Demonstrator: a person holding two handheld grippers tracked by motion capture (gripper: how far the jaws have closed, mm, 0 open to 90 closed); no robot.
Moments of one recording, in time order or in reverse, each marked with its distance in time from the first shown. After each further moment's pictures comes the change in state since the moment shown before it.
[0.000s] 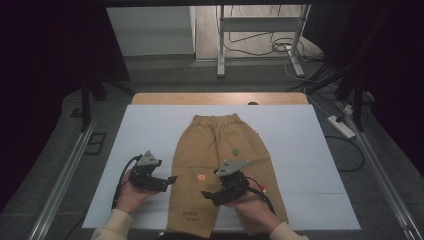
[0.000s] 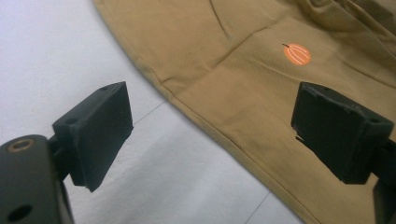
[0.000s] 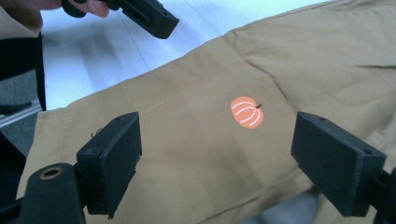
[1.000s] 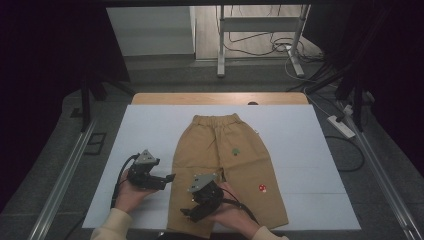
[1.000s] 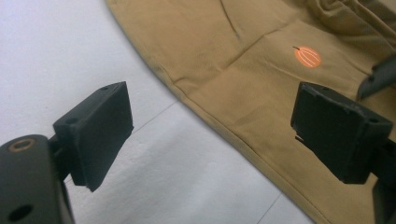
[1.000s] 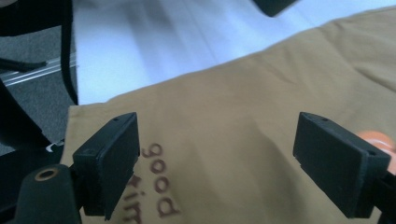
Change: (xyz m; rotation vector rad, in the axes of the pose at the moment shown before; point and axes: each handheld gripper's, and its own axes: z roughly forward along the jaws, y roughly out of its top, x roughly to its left) left arm 0.007 -0.001 -0.001 -0.012 0.008 -0.017; right arm 0.051 0.010 0.054 0.116 0.086 -0.124
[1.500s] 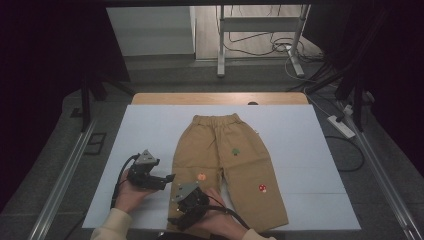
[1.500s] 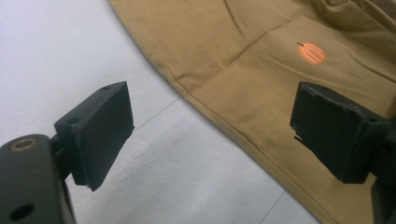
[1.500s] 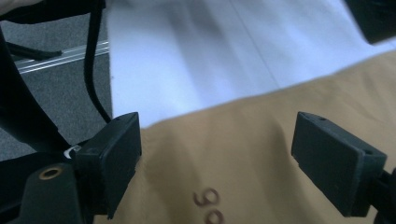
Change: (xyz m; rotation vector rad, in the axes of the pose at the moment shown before) left arm 0.000 -0.001 0.001 0.010 0.008 0.004; right arm 0.028 0.013 0.028 0.019 0.053 -0.048
